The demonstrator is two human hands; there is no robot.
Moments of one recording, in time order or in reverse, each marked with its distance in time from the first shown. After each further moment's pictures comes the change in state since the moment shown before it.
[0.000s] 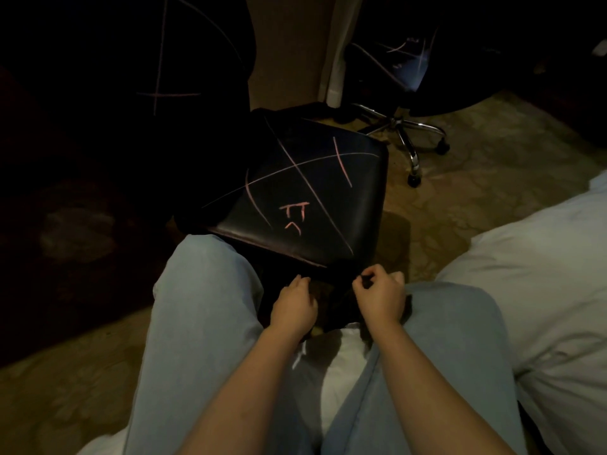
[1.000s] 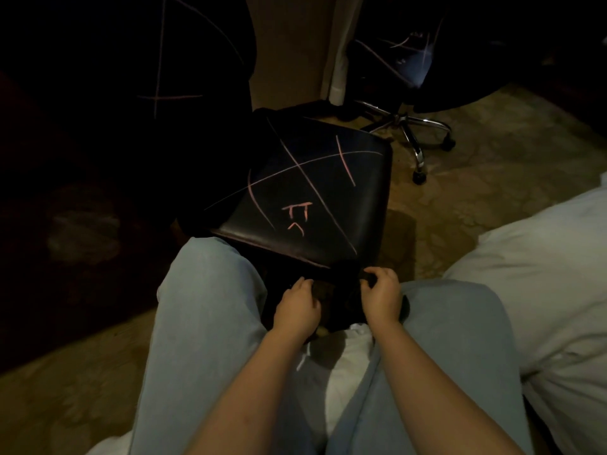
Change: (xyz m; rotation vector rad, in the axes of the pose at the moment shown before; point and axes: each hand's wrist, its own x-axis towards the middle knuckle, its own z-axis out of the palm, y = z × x) left_hand 0.002 -0.001 0.001 0.011 -0.013 -0.011; right_hand 0.011 0.007 0.018 0.139 -0.059 -0.011
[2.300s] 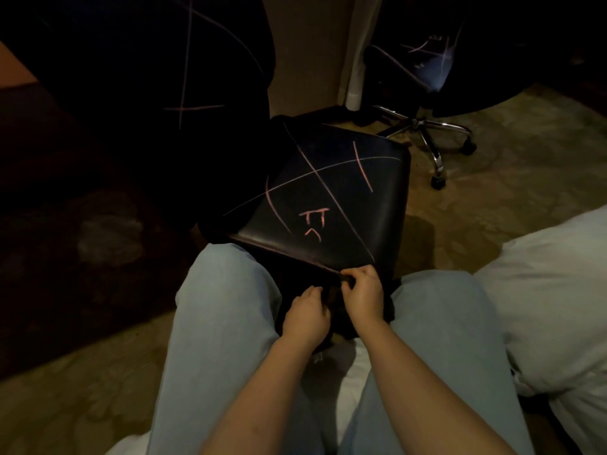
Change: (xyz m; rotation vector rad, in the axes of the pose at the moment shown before) left_hand -0.004 -0.010 -0.006 0.036 0.009 -0.026; right_hand -0.010 -0.045 0.036 0.004 -0.124 -0.145
